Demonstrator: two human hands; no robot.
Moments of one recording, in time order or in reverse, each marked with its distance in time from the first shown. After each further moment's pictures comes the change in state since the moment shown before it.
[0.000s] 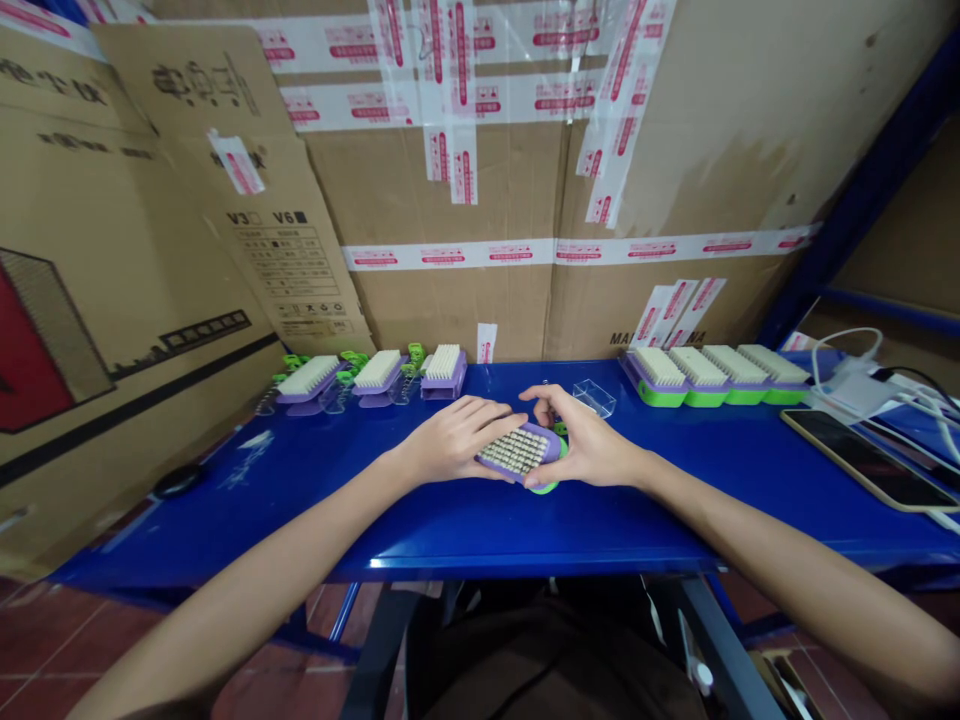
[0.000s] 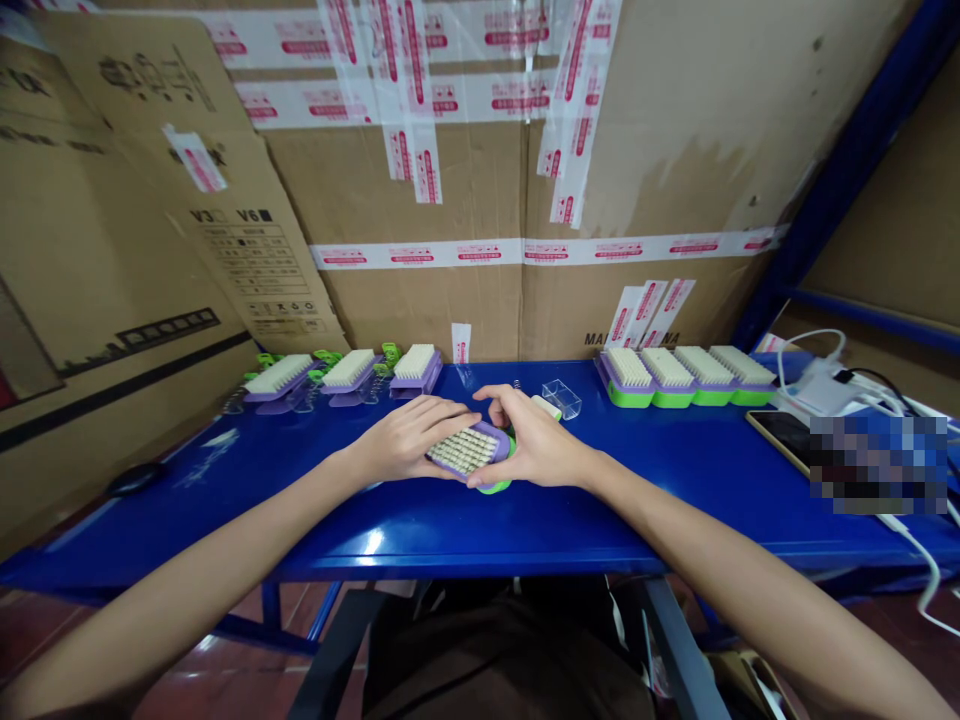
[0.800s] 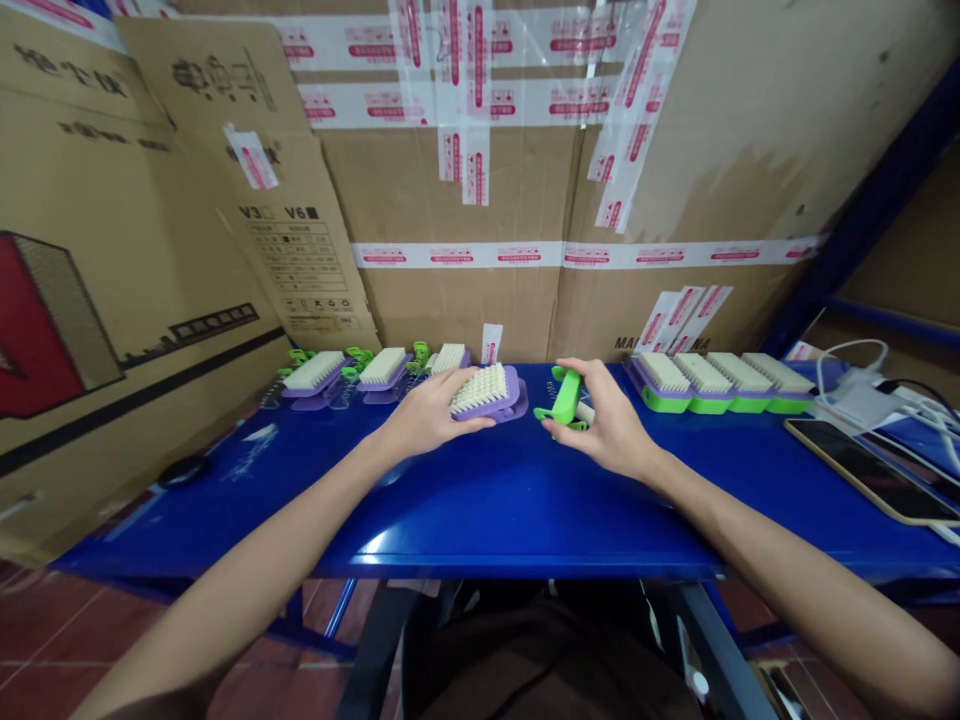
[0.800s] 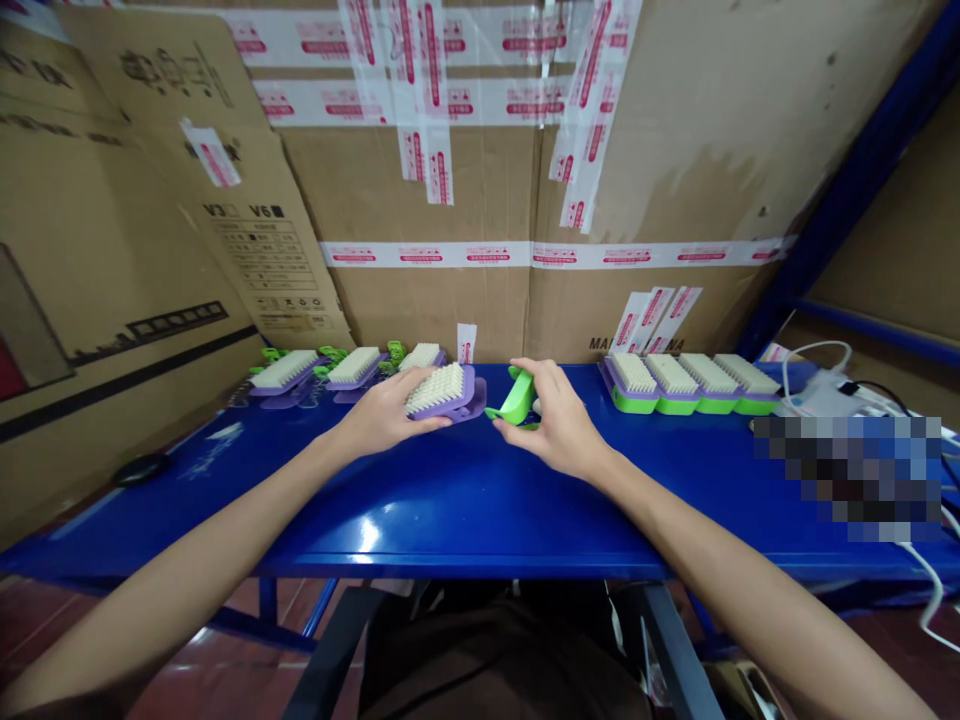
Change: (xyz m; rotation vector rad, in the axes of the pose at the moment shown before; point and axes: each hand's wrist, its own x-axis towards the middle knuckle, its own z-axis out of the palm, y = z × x) left_hand -0.016 -0.028 -0.010 -0.073 0.107 -0.544; right_hand 0.001 0.005 -0.014 -0.301 0.320 -0.065
